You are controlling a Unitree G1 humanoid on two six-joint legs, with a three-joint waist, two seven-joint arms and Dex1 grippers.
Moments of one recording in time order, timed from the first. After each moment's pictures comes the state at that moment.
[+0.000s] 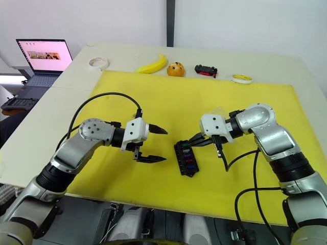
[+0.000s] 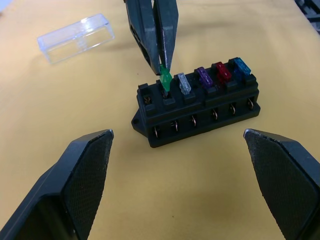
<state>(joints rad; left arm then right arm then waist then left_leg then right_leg) -0.56 0.56 -0.37 -0.18 -0.25 0.32 -1.13 -0.60 -0.87 0.26 0.02 0.25 0.10 1.46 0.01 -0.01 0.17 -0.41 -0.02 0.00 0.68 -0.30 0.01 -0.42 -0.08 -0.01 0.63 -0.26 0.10</state>
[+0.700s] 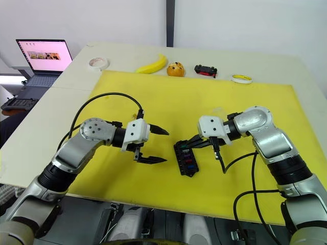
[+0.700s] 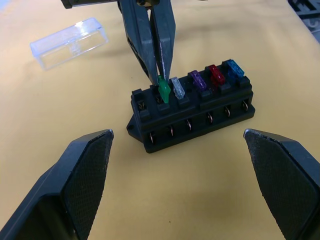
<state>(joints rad) -0.56 0.55 -0.37 -0.18 -0.23 0.32 -1.15 -0.58 -0.86 0.26 -0.01 0.24 0.13 1.43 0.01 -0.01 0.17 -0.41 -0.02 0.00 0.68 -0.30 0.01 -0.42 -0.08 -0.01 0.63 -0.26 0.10</state>
